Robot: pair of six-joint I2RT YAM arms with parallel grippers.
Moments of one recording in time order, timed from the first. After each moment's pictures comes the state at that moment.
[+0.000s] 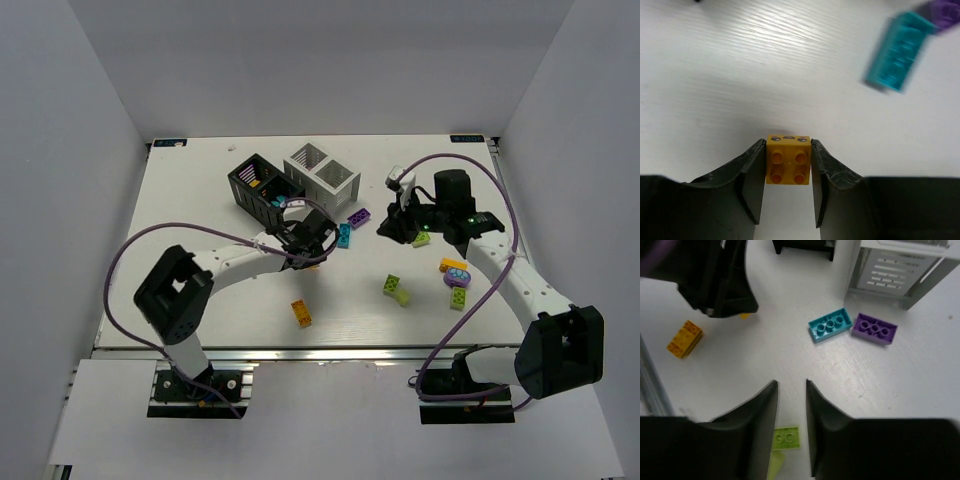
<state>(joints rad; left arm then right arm) -0.79 1.74 1.14 -0.46 -0.44 -0.99 0.31 1.29 1.01 -0.37 -0.69 -0.38</state>
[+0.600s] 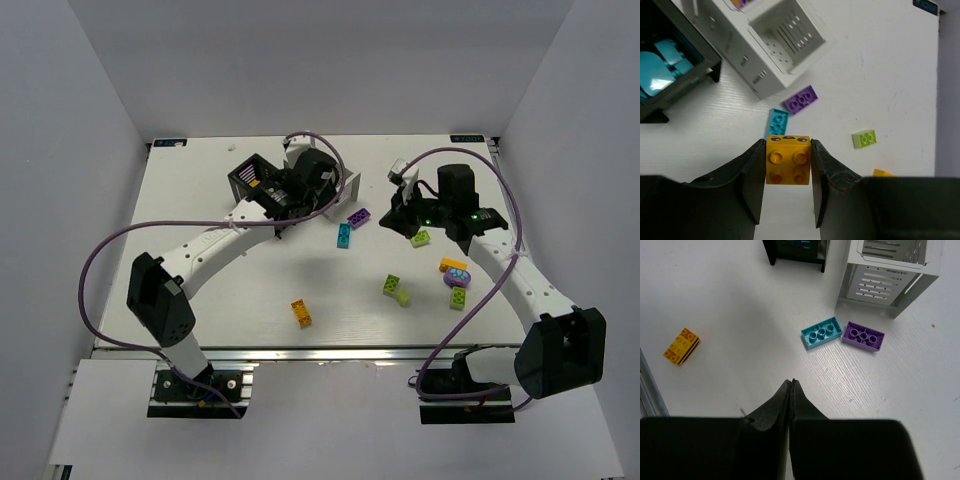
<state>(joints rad) -0.77 1.68 1.57 -0.53 -0.43 -0.81 0.30 1.29 1.05 -0.38 -0.69 -0.38</state>
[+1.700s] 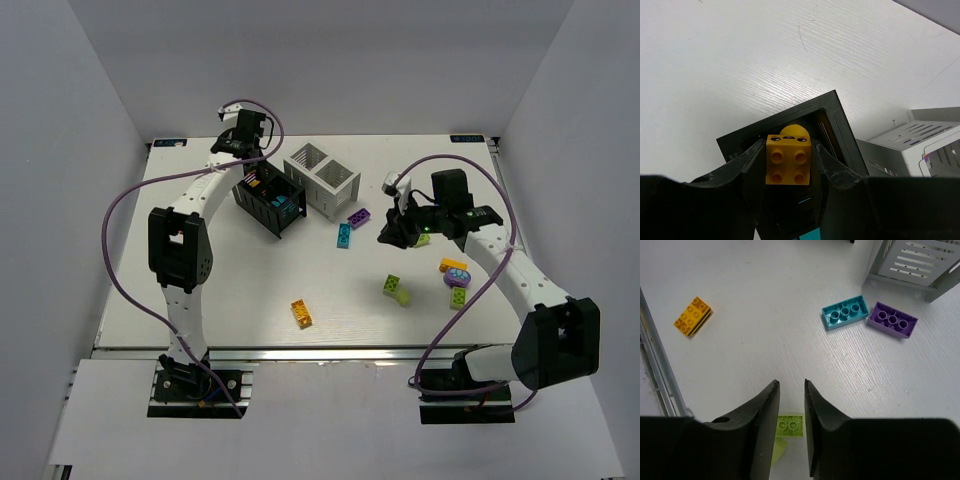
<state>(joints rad) -0.29 2.07 1.89 -0.58 -0.48 -0.53 0.30 1.33 1.05 -0.51 -0.75 -0.49</state>
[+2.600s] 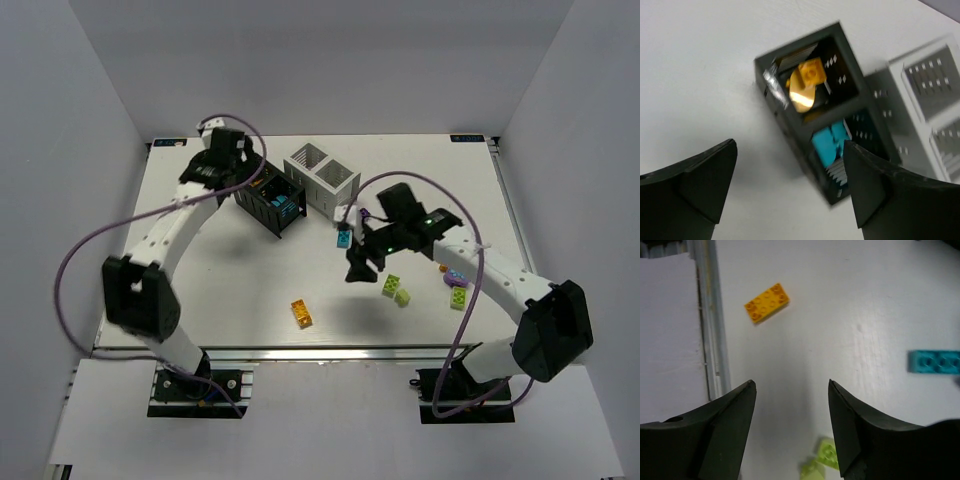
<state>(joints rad) -0.29 1.74 1.58 -0.56 -0.38 -0.54 0.57 1.39 1.13 -0.66 -0.73 -0.60</state>
